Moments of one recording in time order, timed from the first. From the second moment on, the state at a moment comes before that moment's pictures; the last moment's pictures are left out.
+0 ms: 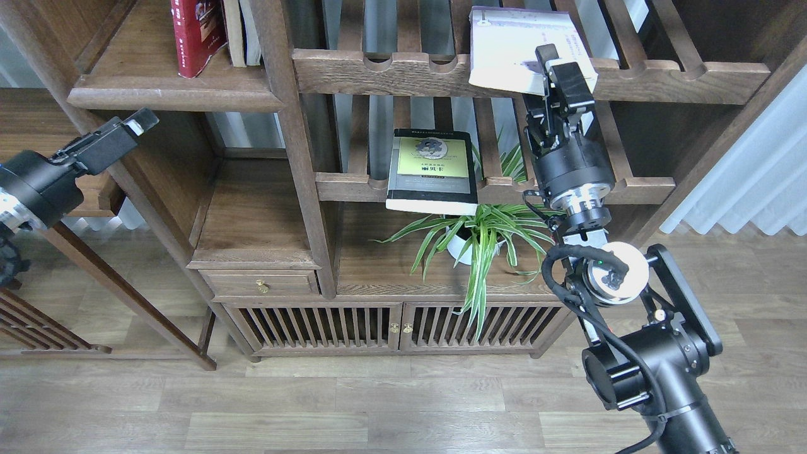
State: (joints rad) left arm -0.38 0.50 -1.41 -1.13 0.18 -0.49 0.36; right arm 0.29 0.02 1.32 1.52 0.12 0.00 0.16
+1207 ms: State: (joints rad) left arm -0.36 0.46 -1.41 -1.12 0.18 -0.49 0.36; right arm 0.09 0.01 1.27 1.60 0.19 0.42 0.14
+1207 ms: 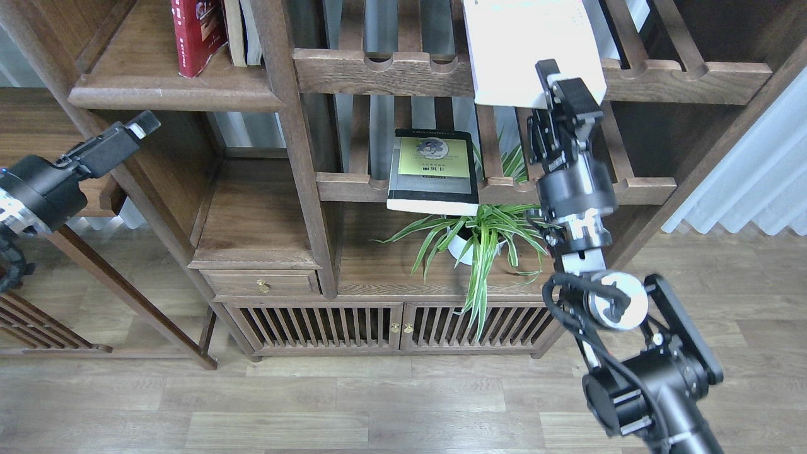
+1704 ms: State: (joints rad) left arm -0.18 0.28 -1.39 -1.08 0.12 -0.49 0.36; right arm -0.32 -0.19 1.30 1.67 0.31 0.58 0.13
